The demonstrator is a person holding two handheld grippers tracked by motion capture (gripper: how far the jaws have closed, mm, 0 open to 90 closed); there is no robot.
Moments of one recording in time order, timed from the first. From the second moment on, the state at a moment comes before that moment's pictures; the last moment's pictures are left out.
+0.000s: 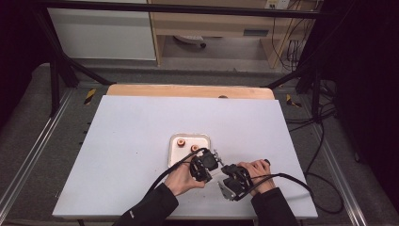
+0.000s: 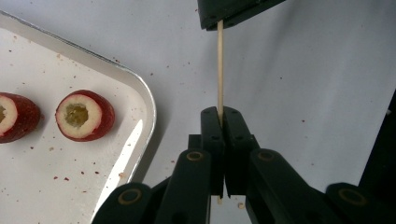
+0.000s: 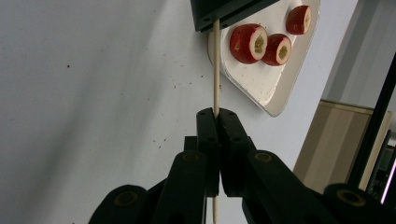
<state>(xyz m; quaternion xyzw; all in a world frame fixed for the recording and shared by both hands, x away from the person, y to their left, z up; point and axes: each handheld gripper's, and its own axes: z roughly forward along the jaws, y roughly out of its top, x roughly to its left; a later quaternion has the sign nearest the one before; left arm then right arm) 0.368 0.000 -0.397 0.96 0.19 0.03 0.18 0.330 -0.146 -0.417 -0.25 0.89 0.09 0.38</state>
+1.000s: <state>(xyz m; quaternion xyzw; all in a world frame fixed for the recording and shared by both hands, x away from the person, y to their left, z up) 0.348 0.058 -0.407 0.92 0.25 0.05 0.28 0.354 -0.209 -0.420 0.25 0.89 0.30 0.22</state>
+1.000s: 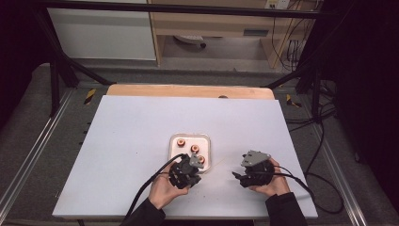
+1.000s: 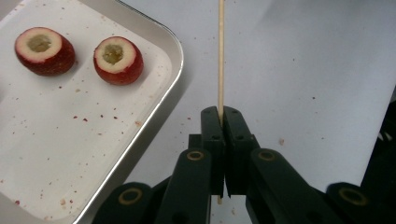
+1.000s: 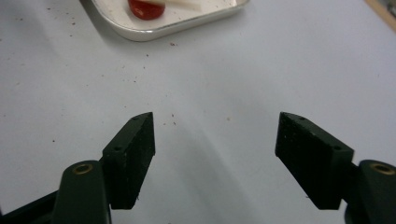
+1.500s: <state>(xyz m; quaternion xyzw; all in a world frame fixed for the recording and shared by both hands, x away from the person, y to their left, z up) 0.327 0.095 -0.424 0.86 0.31 0.07 0.40 0.357 -0.210 -0.426 0.34 0.87 0.33 0.15</state>
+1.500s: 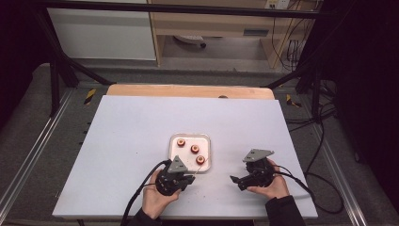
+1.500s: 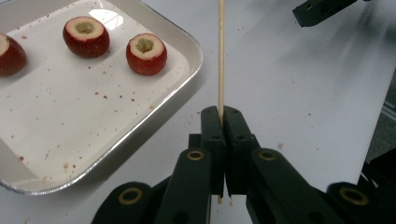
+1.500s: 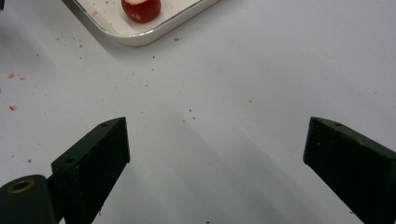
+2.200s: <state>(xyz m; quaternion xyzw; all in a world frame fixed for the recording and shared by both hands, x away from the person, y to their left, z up) 0.310 0.137 -0.439 0.83 0.34 0.08 0.43 0.375 -0.174 -0.406 0.38 0.84 0.37 0.10</state>
